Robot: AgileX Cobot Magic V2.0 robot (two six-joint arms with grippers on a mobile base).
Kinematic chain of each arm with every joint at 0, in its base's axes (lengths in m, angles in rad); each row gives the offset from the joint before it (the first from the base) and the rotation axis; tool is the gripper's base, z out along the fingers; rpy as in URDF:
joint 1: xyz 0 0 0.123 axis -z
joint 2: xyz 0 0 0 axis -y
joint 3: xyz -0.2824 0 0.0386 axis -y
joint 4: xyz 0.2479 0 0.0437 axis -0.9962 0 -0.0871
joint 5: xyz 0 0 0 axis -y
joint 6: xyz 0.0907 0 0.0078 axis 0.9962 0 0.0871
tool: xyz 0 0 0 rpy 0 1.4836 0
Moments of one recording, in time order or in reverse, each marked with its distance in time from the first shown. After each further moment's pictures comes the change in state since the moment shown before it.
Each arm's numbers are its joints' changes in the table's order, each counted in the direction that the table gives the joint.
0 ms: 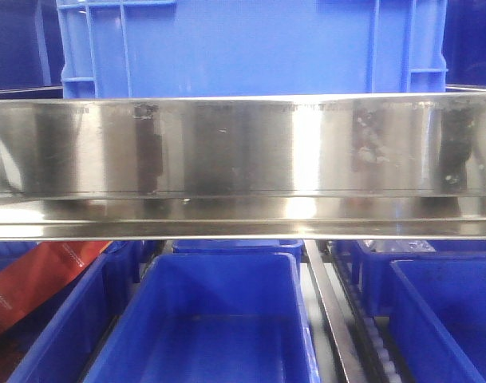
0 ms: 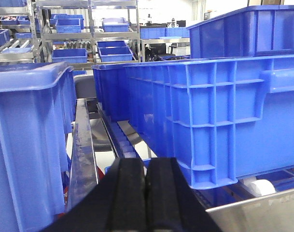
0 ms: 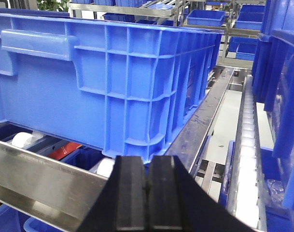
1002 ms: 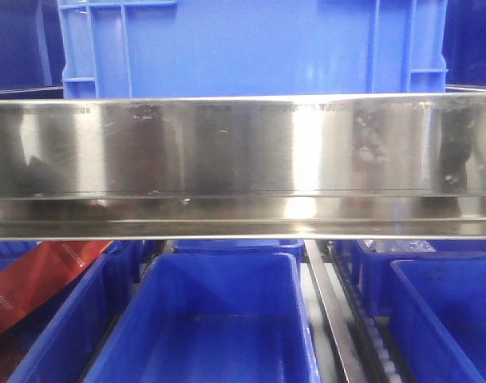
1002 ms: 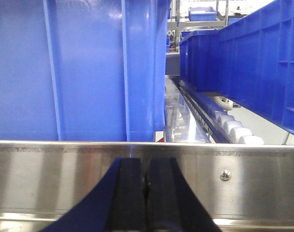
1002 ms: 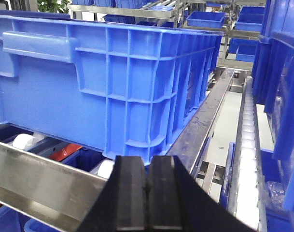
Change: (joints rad) left arm -0.321 0.205 -0.294 0.010 0.070 0.000; right arm 0.000 0.002 0.000 0.000 0.005 0.000
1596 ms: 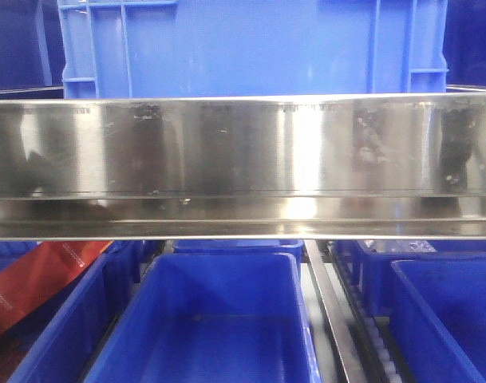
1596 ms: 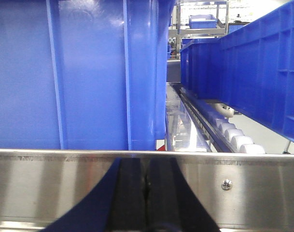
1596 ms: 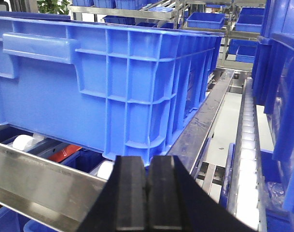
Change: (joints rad) left arm 0.000 0.002 -0.001 0.000 0.025 0.000; right arm 0.000 0.000 0.000 0.000 0.002 0.000
